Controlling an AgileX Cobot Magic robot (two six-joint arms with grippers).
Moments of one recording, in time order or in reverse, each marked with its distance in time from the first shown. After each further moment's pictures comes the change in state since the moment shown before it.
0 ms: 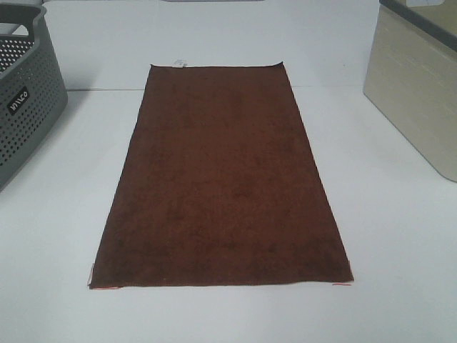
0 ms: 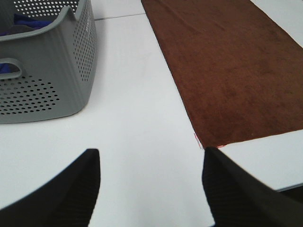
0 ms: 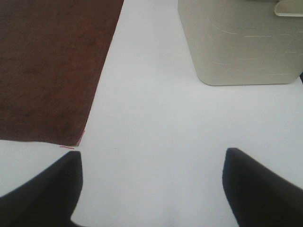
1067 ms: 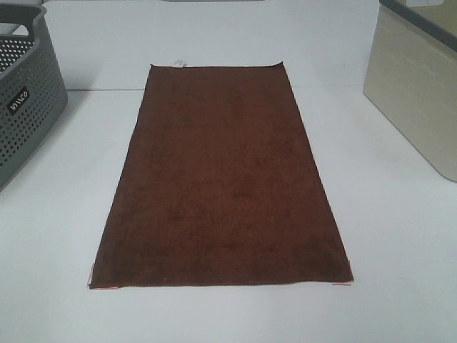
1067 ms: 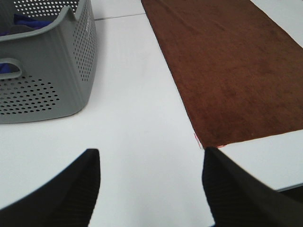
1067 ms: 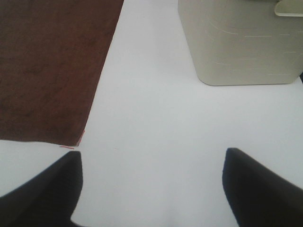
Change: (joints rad) left arm 0.000 0.000 0.000 0.000 0.000 0.000; right arm 0.000 0.000 0.000 0.000 0.000 0.000
